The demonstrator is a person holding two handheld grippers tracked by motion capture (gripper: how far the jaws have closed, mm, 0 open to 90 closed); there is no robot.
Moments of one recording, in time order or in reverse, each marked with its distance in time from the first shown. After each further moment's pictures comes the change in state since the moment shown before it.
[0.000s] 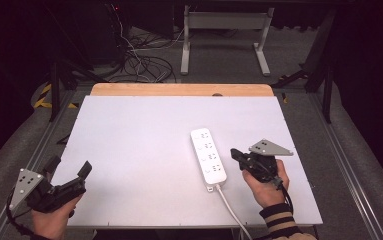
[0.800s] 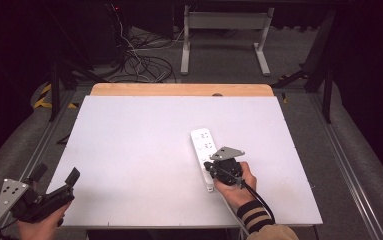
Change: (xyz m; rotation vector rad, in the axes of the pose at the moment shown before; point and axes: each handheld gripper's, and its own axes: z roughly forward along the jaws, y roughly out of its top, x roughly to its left) left arm 0.012 -0.003 -0.022 -0.002 0.052 -0.002; right arm 0.043 -0.018 0.071 0.220 0.076 -0.145
